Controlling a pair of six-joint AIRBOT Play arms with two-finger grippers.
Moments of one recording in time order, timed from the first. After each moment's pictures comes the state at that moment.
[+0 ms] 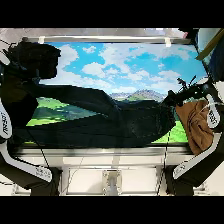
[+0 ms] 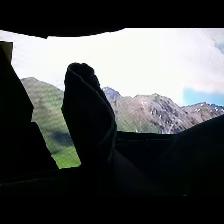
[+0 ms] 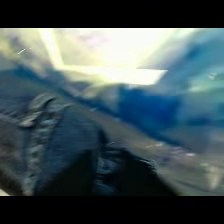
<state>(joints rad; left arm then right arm) 0.28 -1.72 1.79 1.46 -1.14 -1.29 -0.39 -1.90 1.52 -0.94 1.49 1.22</state>
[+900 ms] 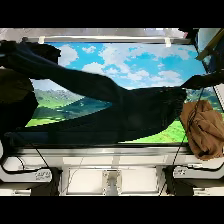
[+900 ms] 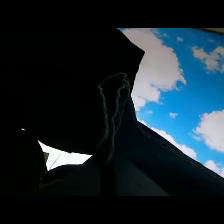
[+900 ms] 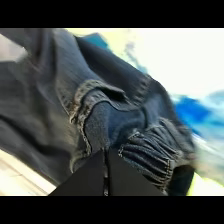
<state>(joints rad) 0.32 -1.44 1.76 1.41 -0.86 -1.43 -0.47 -1.43 1.59 -0.90 1.66 0.96</state>
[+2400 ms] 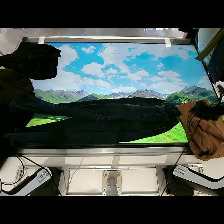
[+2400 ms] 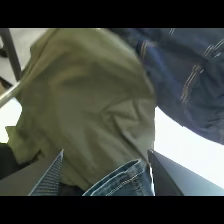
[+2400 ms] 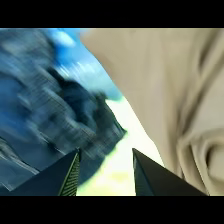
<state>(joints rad) 0.58 -1.11 1.01 1.44 -0.35 -1.50 -0.68 -1.25 1.08 -1.14 1.30 1.22</state>
